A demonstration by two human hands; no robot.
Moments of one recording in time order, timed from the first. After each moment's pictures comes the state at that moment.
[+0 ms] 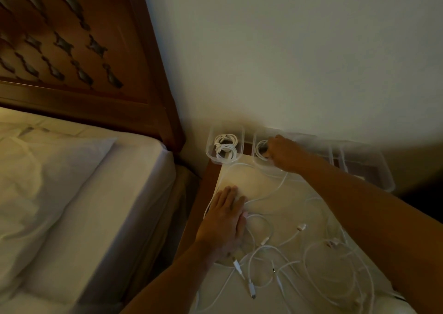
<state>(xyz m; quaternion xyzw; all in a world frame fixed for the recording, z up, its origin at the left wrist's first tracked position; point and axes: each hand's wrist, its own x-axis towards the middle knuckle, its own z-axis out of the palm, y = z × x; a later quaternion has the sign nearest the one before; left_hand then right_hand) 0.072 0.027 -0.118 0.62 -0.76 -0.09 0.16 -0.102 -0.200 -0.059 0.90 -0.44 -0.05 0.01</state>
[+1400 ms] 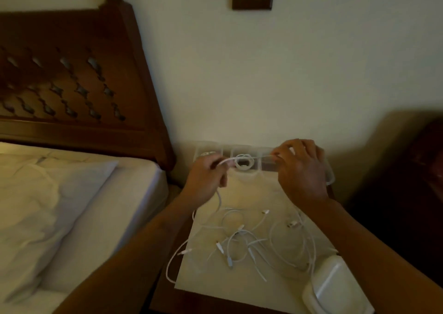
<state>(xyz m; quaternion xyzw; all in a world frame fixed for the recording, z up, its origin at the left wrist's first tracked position) 0.046 0.037 0.080 0.56 -0.59 -0.34 0.48 -0.188 0.007 0.083 0.78 -0.52 0.31 0.14</state>
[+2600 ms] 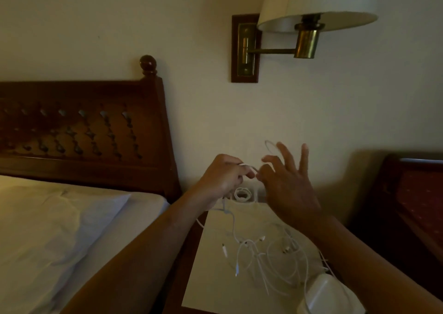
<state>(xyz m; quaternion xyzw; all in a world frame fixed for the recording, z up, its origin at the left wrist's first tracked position) 0.014 0.101 0.209 0.51 -0.60 -0.44 0.43 -0.175 0.103 0.184 0.83 -0.49 0.18 0.22</state>
